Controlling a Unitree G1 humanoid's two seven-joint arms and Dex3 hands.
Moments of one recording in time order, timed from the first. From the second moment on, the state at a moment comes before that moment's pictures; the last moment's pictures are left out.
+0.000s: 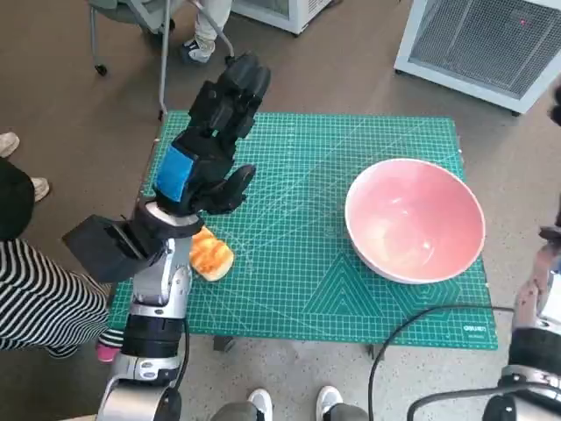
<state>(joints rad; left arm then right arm) -0.61 0.11 0.10 0.32 -0.28 -0.42 -0.46 -0.69 -0.45 -0.40 0.88 0.20 -0.75 0.19</state>
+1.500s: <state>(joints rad) -0.60 0.13 0.10 0.33 -0.28 -0.44 -0.49 -0.77 -0.29 -0.38 1.29 0.15 -0.52 0.13</state>
